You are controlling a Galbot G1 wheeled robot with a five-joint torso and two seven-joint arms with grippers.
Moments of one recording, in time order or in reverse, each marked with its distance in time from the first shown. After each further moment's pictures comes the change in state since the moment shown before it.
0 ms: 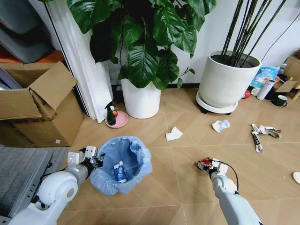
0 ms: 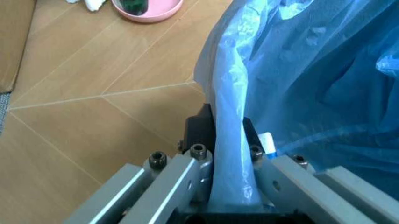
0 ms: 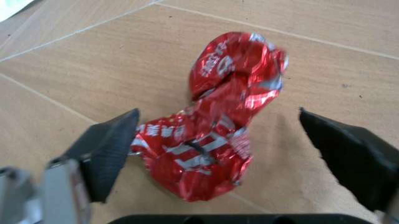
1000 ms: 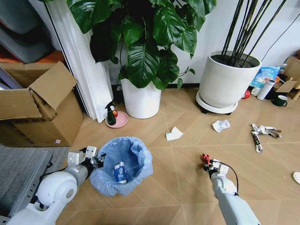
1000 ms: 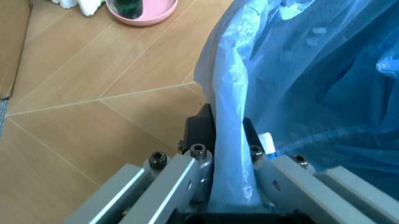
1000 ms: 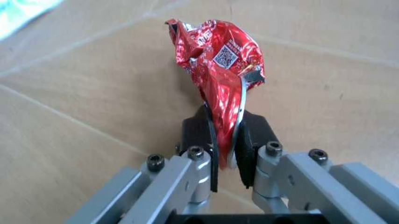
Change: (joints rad) left arm 0.011 0.016 -0.005 -0.019 0.007 0.000 0.020; right arm -0.037 0.016 0.041 0.058 -0.007 0.010 0.015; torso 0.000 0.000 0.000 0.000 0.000
